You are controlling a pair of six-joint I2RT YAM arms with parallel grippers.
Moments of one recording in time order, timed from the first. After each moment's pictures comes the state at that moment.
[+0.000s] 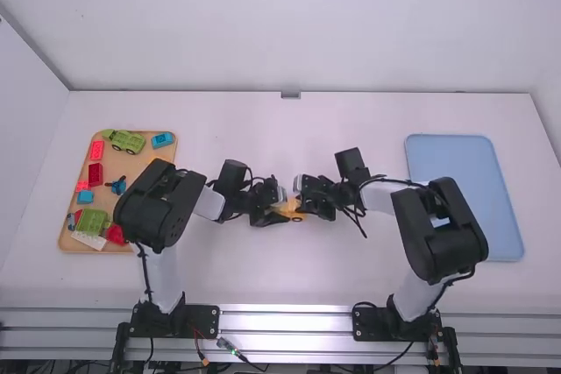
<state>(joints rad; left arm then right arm) -0.31 1.99 0.67 0.42 0.82 0.77 0.34 1.81 0.77 -0.10 -0.81 -1.02</state>
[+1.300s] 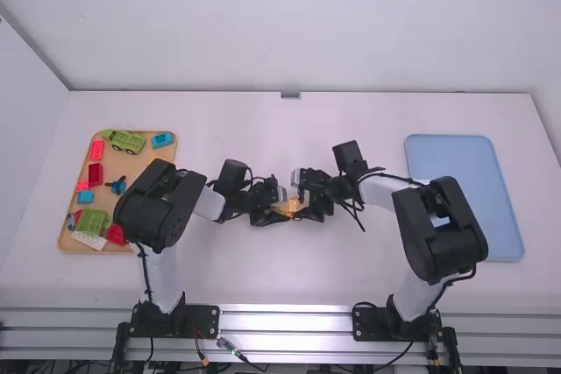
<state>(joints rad) -0.31 1.99 0.67 0.43 0.81 0.77 0.35 1.81 0.84 -0.19 -0.80 -1.03</state>
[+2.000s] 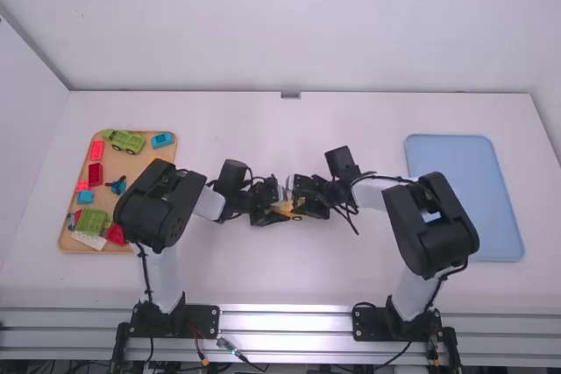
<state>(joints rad) -0.31 1.99 0.67 0.43 0.81 0.76 0.39 1.86 0.83 -0.13 -0.72 -1.00</state>
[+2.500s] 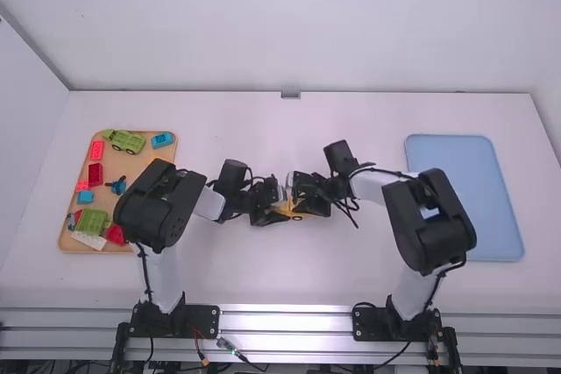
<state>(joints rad) -0.31 1.99 0.67 0.43 0.81 0.76 0.38 1.88 0.92 -0.29 -0.73 -1.02</state>
